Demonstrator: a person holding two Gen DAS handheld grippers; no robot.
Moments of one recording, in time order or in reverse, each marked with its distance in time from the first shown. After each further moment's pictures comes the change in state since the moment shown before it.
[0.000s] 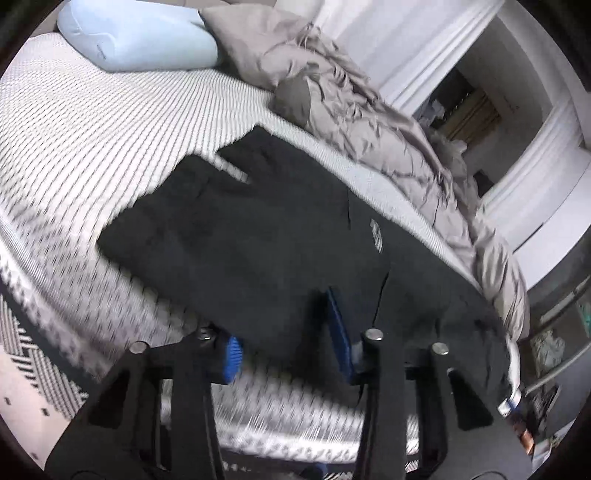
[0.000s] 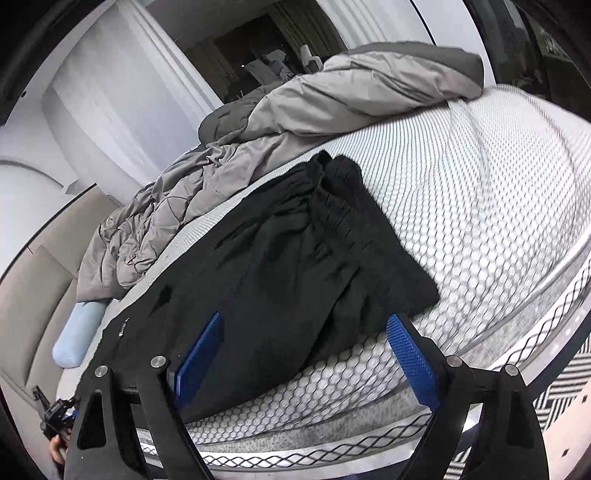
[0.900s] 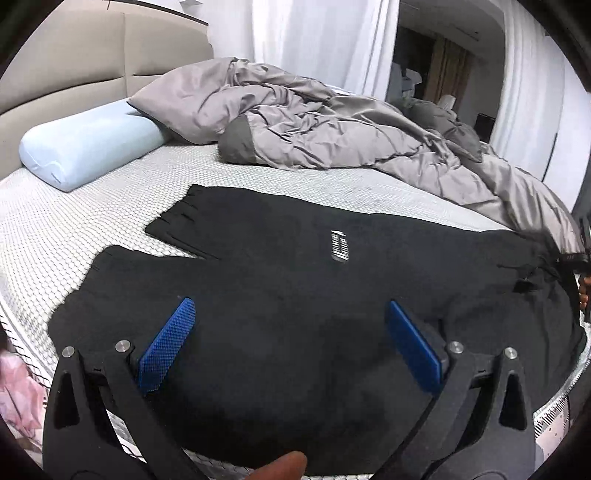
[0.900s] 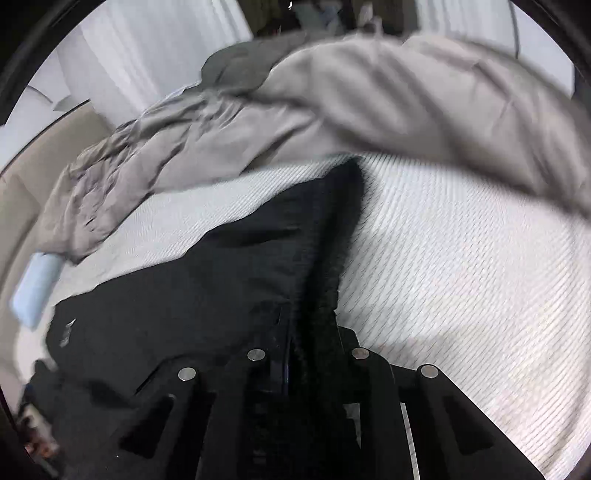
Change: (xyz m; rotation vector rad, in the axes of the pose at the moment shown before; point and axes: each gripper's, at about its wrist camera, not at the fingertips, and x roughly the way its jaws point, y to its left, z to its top) left arm 0.037 -0.167 -0.016 0.383 -0.106 0.216; right arm 0.201 0.034 0.205 -0.309 0.224 -0.198
